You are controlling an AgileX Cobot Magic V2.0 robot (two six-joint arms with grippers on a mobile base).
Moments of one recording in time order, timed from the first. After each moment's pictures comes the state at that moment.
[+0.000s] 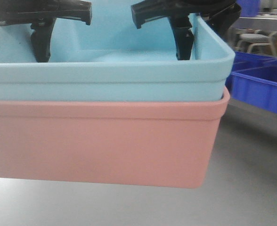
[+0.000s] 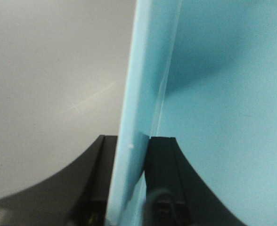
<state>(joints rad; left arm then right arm) -0.74 1.58 -1.32 0.46 1.00 -0.88 0.80 1.65 -1.43 -0.45 1.02 0.70</state>
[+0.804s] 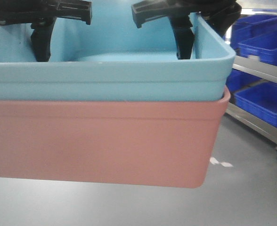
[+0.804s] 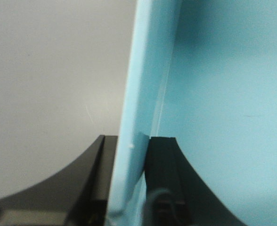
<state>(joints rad) -0.74 1.58 -1.32 0.46 1.00 -0.88 0.80 1.65 -1.43 -0.45 1.02 0.70</state>
